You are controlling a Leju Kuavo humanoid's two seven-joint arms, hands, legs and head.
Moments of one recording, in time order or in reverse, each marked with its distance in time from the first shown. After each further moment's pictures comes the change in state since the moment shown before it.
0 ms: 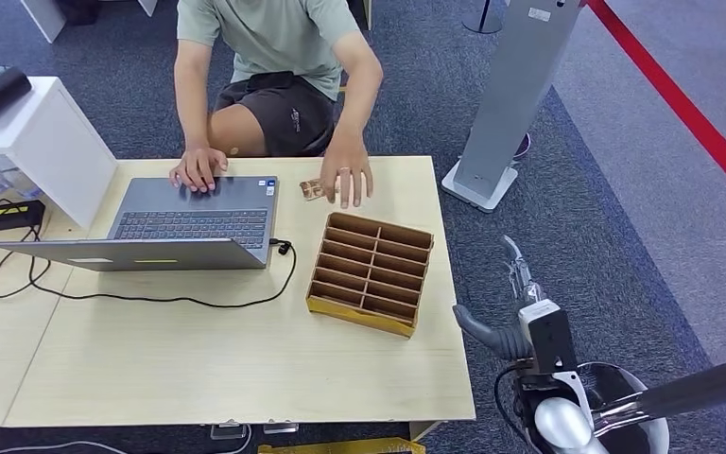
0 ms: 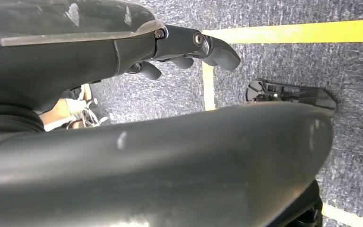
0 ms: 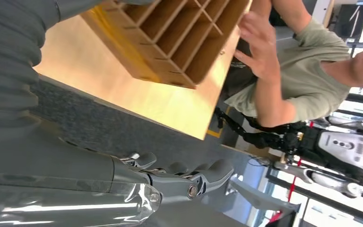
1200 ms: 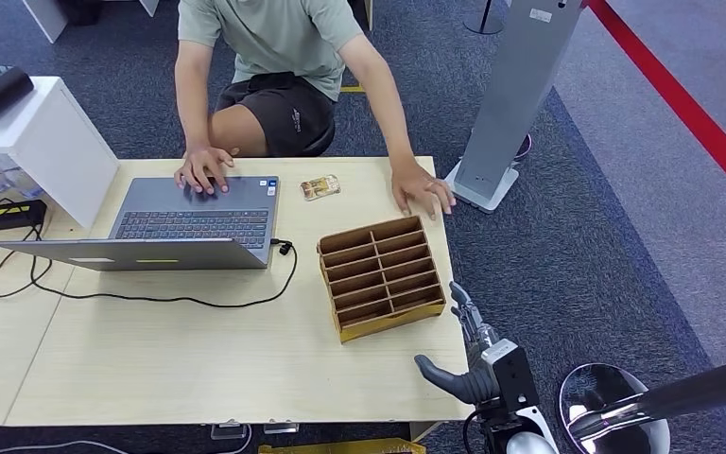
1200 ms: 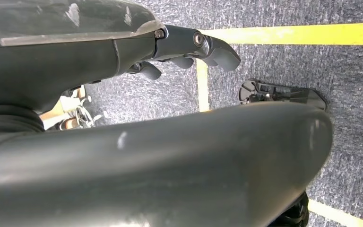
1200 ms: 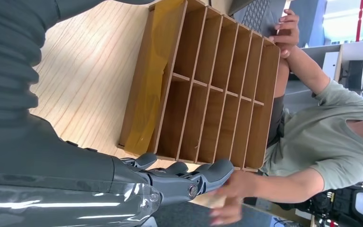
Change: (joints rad) left arm -0.006 0.001 0.023 0.000 -0.008 0.003 -0.009; right arm 0.057 0.063 0.093 0.099 -0.052 0.108 -0.076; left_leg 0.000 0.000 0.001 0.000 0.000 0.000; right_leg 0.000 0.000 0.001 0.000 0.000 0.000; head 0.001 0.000
